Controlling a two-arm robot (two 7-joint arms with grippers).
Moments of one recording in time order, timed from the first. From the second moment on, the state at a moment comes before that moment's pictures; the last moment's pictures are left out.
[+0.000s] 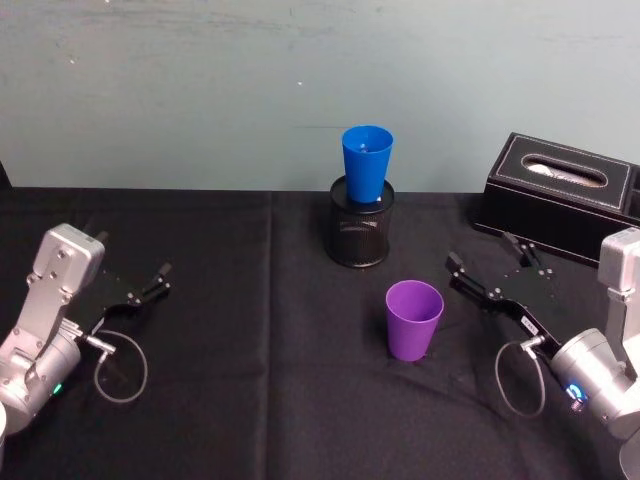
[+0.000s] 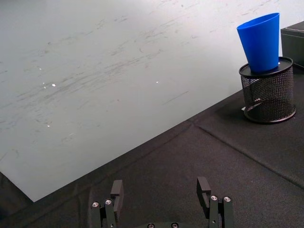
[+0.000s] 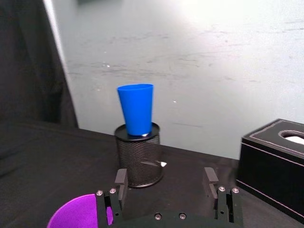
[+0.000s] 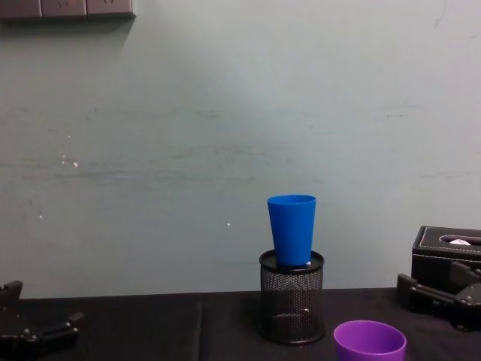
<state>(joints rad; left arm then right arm) -0.20 0.60 0.45 -1.41 -0.25 -0.12 0.03 0.20 0.32 -0.21 -1.28 0.37 -0.23 0.39</state>
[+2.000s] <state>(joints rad) -0.20 0.60 0.45 -1.41 -0.25 -0.12 0.03 0.24 0.27 -0.18 -1.13 0.28 -0.24 0.37</state>
